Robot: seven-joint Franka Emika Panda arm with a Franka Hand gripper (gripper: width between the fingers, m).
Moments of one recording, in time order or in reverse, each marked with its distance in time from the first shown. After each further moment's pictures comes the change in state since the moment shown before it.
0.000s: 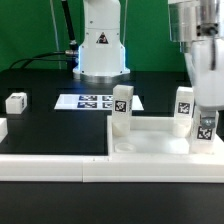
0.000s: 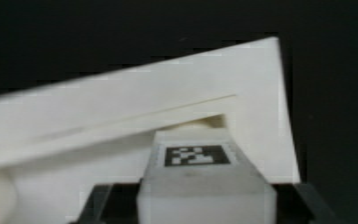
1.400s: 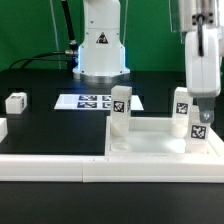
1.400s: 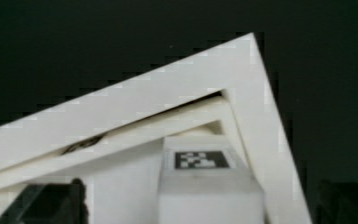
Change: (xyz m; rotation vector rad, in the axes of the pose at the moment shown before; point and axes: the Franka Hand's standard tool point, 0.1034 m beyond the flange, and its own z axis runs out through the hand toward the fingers) arm -0.002 0.001 -0.034 0.034 -0.017 -0.019
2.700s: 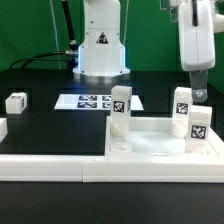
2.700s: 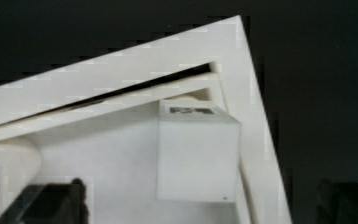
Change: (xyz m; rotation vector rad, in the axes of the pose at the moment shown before) arm 0.022 0.000 -0.015 0.009 0.001 -0.177
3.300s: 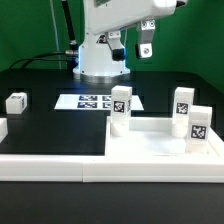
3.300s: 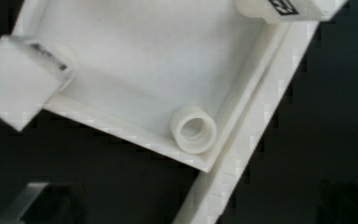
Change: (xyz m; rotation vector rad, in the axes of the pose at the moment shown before) arm 0.080 0.025 -0.053 0.043 0.016 -0.651
